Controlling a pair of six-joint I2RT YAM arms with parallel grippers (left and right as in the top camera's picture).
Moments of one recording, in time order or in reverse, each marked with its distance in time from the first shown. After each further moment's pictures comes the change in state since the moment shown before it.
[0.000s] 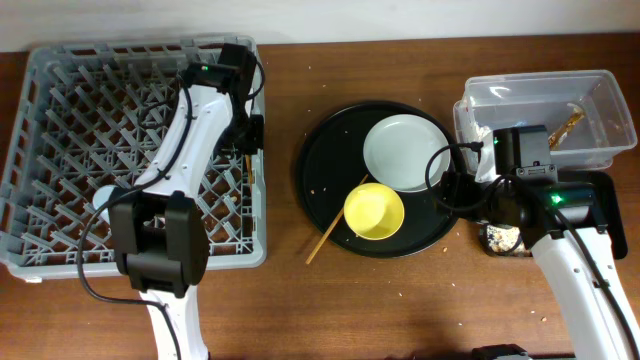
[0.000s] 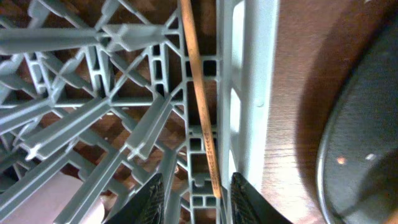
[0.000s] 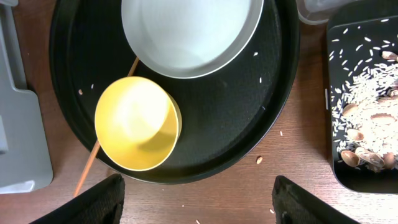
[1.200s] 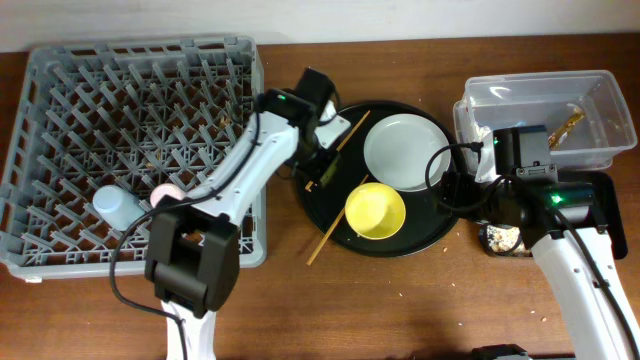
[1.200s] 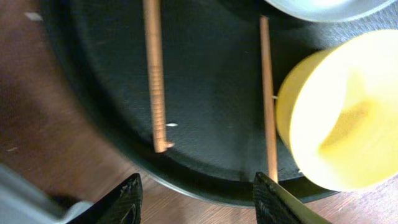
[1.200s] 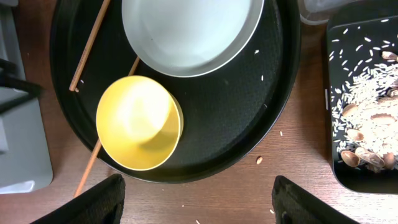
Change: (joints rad) left arm -0.263 -0.058 -0.107 0.127 0.232 0.373; right arm 0.000 0.000 0.000 0.000 0.000 0.000
